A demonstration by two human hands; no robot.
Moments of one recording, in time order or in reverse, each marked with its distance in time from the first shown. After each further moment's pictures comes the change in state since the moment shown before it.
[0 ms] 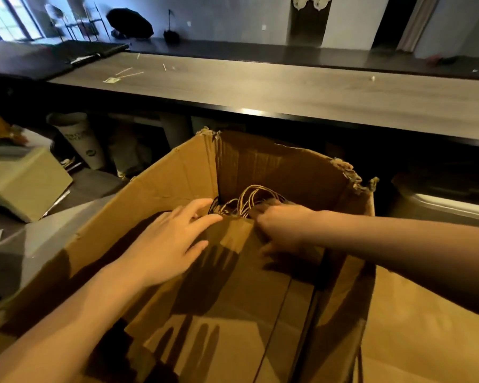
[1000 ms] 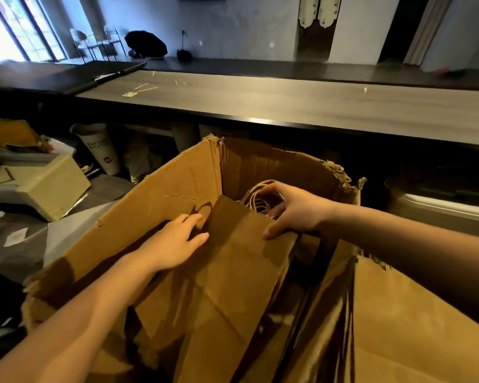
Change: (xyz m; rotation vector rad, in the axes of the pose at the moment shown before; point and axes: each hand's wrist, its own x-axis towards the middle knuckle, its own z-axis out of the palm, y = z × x) left_hand 0.003 -0.015 0.022 -0.319 -0.170 -0.332; right_hand -0.039 0.005 -0.014 1.098 0.214 0.124
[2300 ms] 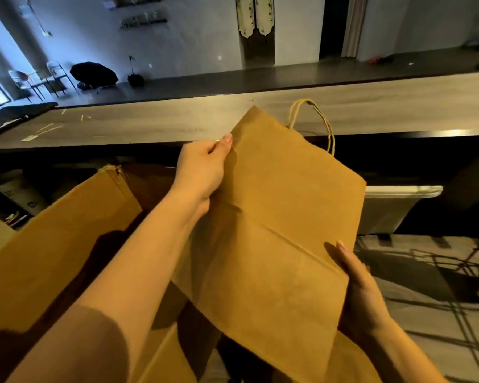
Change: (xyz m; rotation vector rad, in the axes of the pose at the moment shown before) left_hand 0.011 0.305 -0.015 -0.838 0.438 0.170; right_hand -0.202 0.152 -0.025 1.599 0.381 -0.110
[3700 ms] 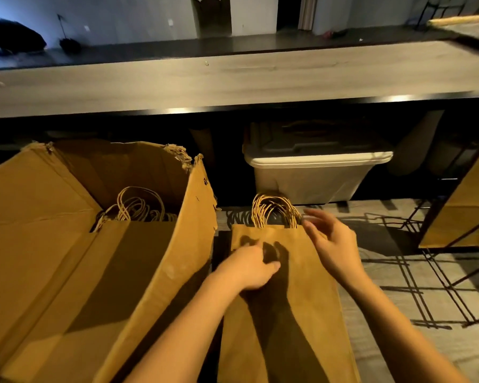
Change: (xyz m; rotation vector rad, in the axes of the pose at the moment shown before) left_hand -0.085 -0.124 0.106 0.807 -0.929 -0.174; right_hand 0.032 -0.001 -0.097 -1.265 0.491 -0.467
